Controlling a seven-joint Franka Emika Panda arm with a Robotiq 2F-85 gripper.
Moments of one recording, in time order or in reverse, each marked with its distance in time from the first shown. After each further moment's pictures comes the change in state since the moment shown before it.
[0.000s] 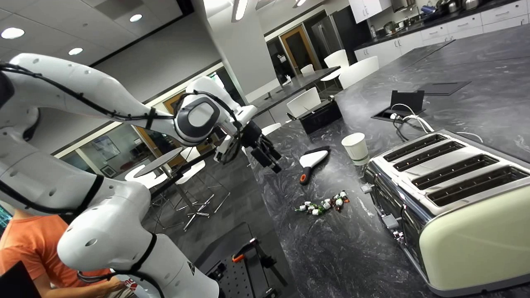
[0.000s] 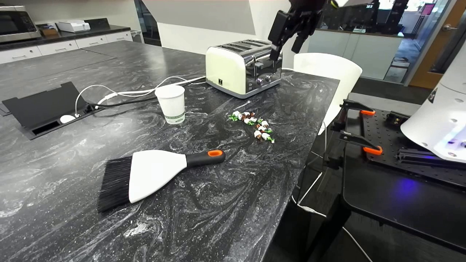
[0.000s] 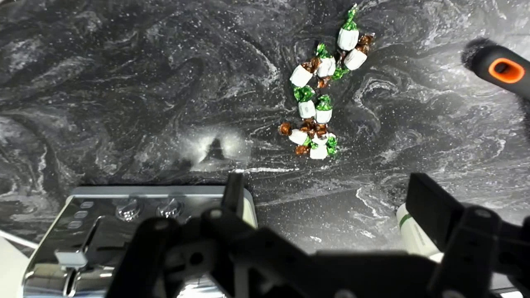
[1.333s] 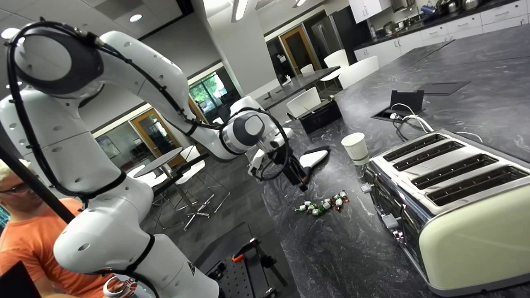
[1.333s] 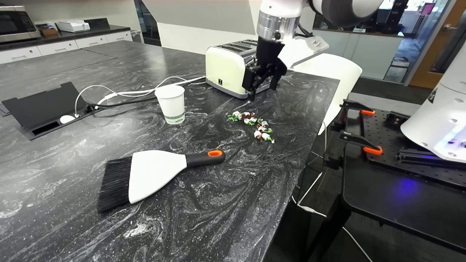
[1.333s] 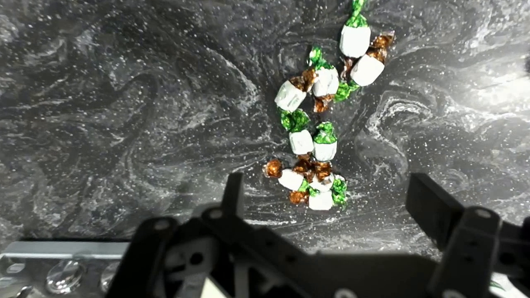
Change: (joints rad) arm -0.098 0.515 0.004 0.225 -0.482 0.105 0.391
